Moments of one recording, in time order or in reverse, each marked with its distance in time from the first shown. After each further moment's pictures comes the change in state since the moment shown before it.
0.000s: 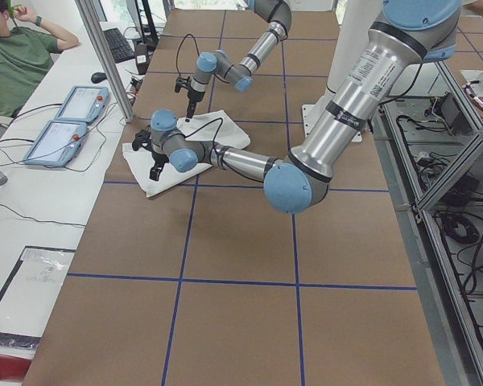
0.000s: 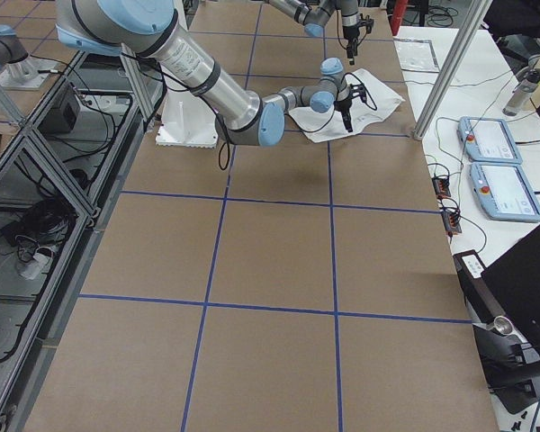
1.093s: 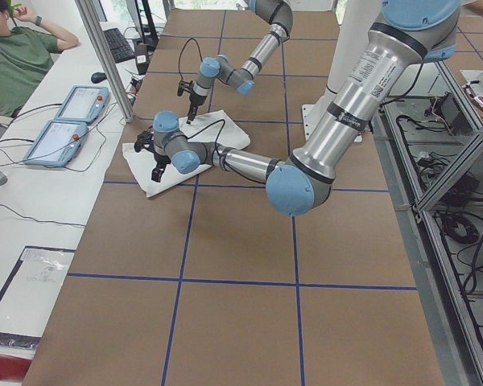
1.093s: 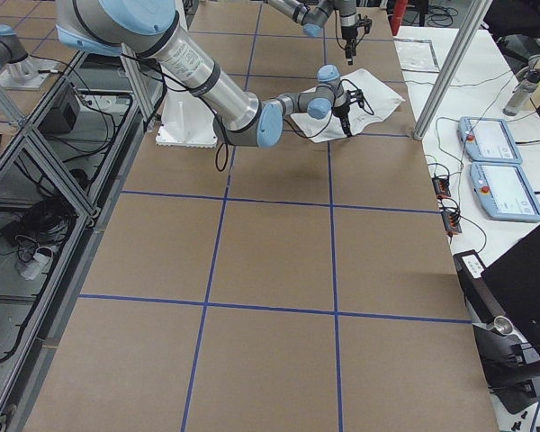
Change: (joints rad) left arm 0.005 0.017 -0.018 -0.001 0.007 -0.003; right arm -0.011 -0.009 -0.030 0.033 -0.036 -0.001
